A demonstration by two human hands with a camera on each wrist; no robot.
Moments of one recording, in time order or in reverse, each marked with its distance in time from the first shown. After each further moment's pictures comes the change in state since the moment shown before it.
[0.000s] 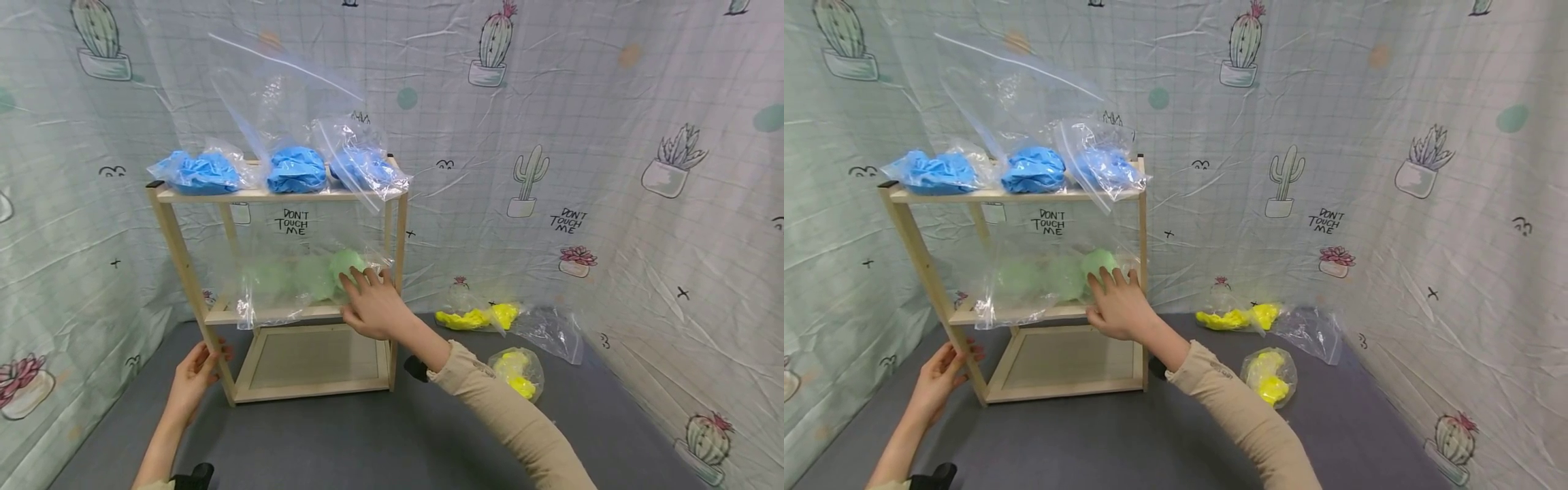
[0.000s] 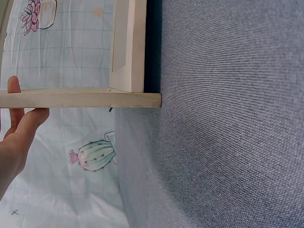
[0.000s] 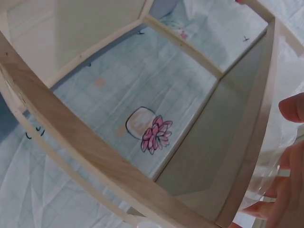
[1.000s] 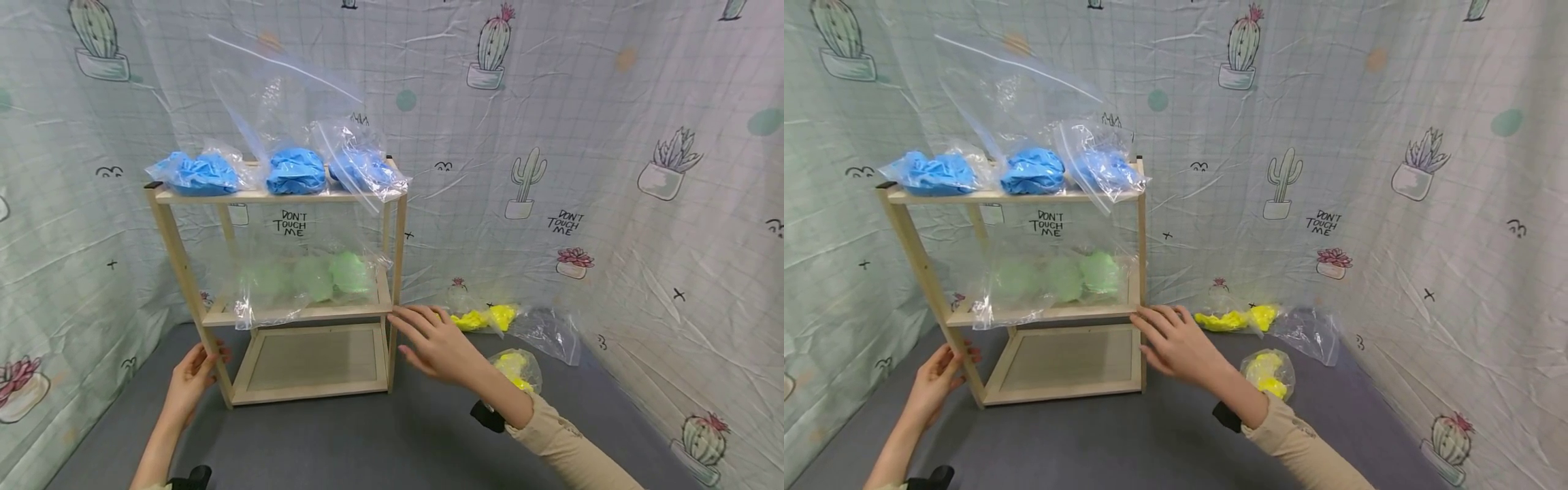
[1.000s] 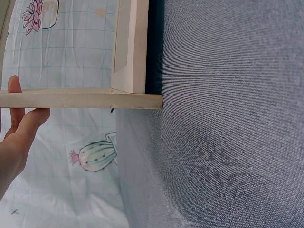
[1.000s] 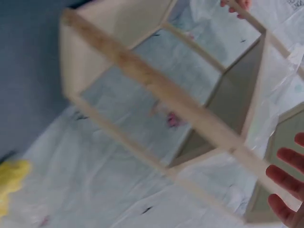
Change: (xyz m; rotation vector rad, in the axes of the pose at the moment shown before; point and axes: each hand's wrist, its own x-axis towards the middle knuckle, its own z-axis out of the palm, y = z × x) left_hand -0.001 0.000 0.000 -0.039 -0.012 0.021; right_hand -0.105 0.031 -0.008 0.083 0.365 -0.194
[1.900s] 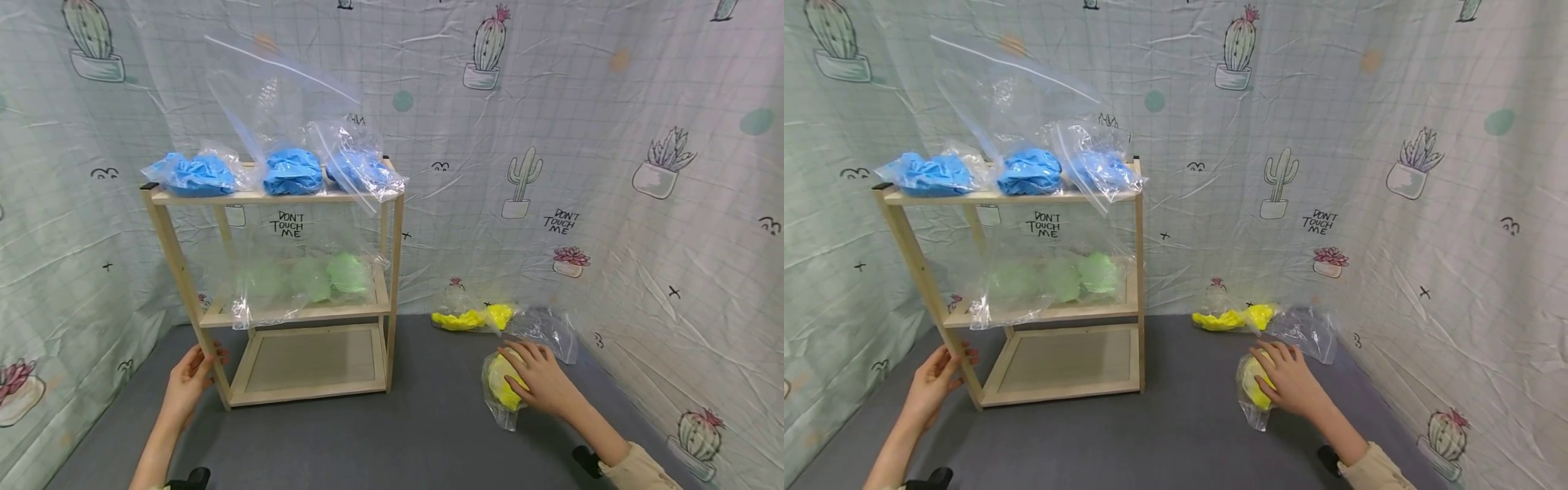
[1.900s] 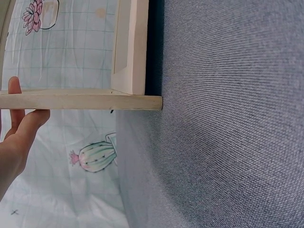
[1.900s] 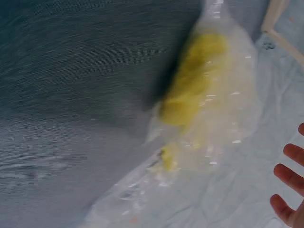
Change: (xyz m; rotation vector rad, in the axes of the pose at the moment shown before) left_hand 0.001 -0.002 0.001 0.001 0.004 0.006; right_hand -0.190 0.066 0.010 -0.062 -0.209 0.250
